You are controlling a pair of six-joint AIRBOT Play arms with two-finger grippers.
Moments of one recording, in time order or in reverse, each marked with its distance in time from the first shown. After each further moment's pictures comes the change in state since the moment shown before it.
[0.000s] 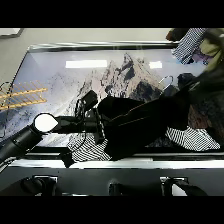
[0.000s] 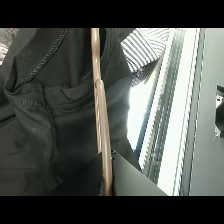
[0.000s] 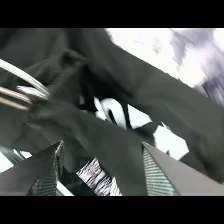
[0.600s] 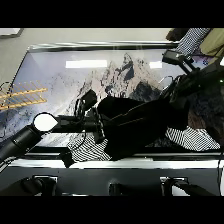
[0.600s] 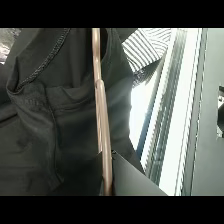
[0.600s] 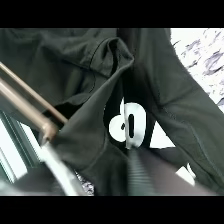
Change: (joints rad) left arm 0.006 0.000 0.000 0.002 0.000 -0.002; right arm 0.122 -0.117 -0.048 -0.032 0.022 -0.230
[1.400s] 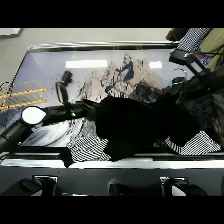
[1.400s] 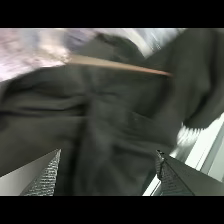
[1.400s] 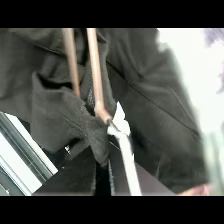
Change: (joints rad) left arm 0.171 0.022 0.000 -0.001 0.091 -0.506; right arm 0.002 0.114 -0.019 -0.142 -0.016 0.142
